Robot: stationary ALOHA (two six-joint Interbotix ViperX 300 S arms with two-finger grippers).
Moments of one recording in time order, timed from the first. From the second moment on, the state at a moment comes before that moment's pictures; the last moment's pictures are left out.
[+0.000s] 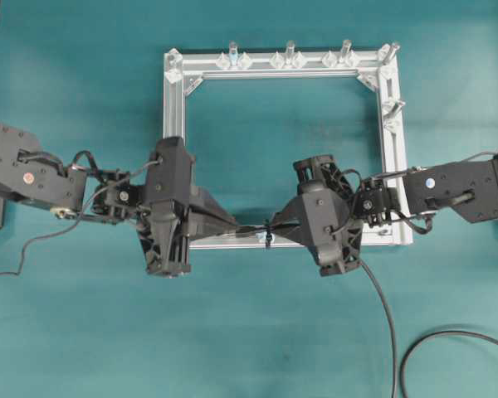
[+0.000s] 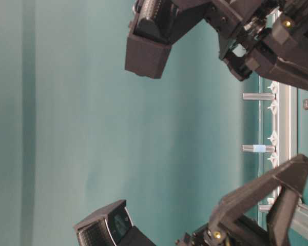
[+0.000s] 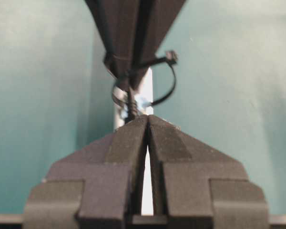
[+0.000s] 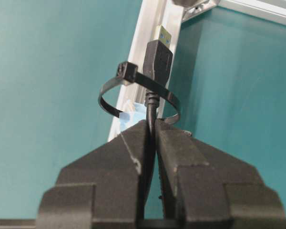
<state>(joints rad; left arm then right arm) -0.13 -0.01 0.80 -0.07 -0.27 -0.11 0.08 0.08 0.75 -0.10 -0.20 0.08</state>
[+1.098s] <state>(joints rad) -0.13 0.03 0.73 -0.07 -0.14 -0.11 0.08 0.08 0.75 -0.10 -0.21 0.08</state>
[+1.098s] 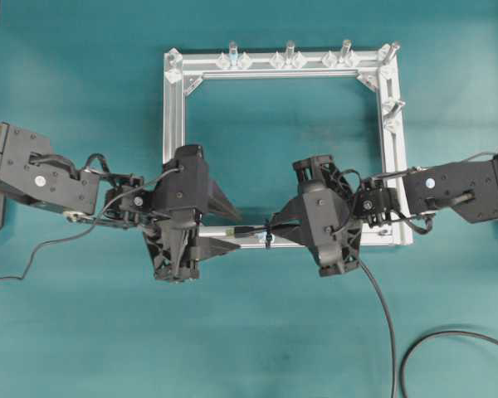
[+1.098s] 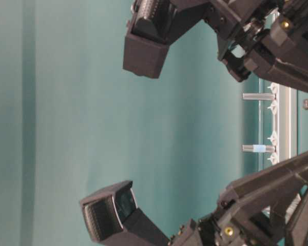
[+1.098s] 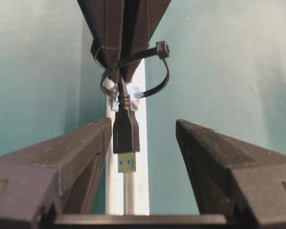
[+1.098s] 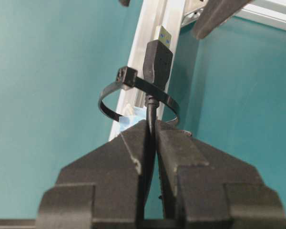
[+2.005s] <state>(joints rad) -0.11 0.15 0.67 -0.07 -0.13 -0.11 0.08 0.08 0.75 -0.10 -0.21 0.08</state>
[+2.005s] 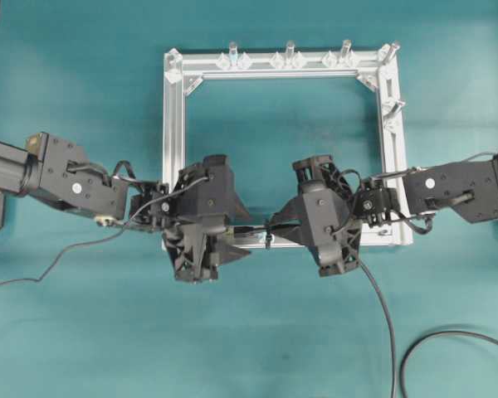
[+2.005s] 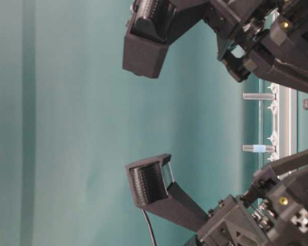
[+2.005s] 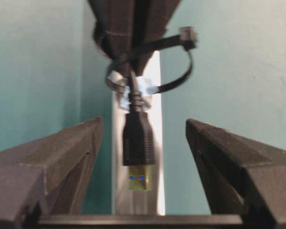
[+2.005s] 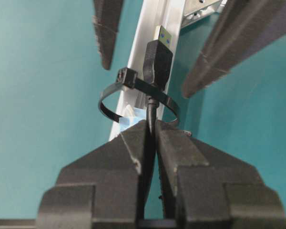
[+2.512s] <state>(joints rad) -0.10 0.15 0.69 -0.07 -0.12 -0.11 0.08 0.08 0.75 -0.10 -0.23 0.08</state>
